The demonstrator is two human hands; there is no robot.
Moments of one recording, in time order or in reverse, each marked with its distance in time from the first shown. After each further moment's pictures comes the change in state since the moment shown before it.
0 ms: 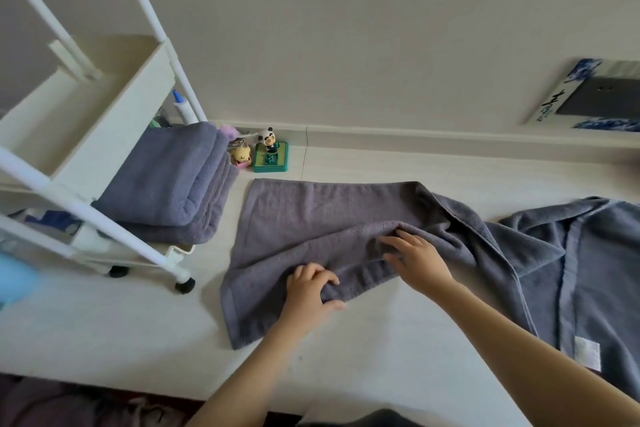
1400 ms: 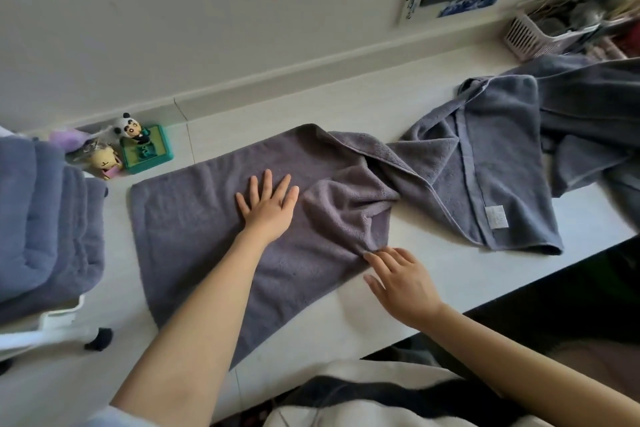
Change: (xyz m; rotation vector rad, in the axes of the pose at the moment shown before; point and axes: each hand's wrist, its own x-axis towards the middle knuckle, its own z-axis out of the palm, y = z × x) left_hand 0.117 0.052 0.005 0.267 -0.396 -0.018; right_hand -0.152 -0.002 0.044 -0.271 0.211 0.090
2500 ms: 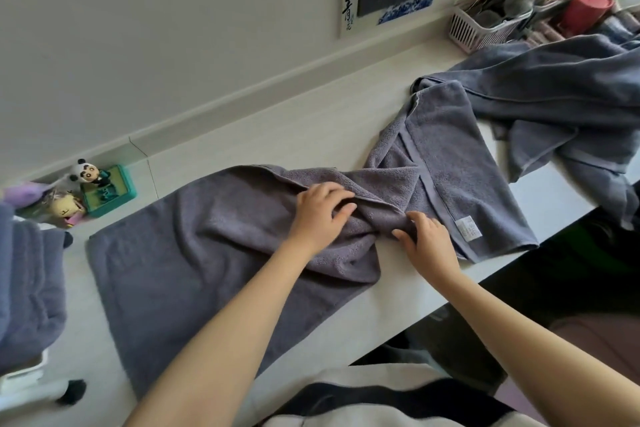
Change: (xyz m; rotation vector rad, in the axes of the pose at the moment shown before) left_hand -0.019 0.130 0.029 -0.152 0.390 0.703; right_hand -0.002 0.088 -0.032 0.266 0.061 0.683
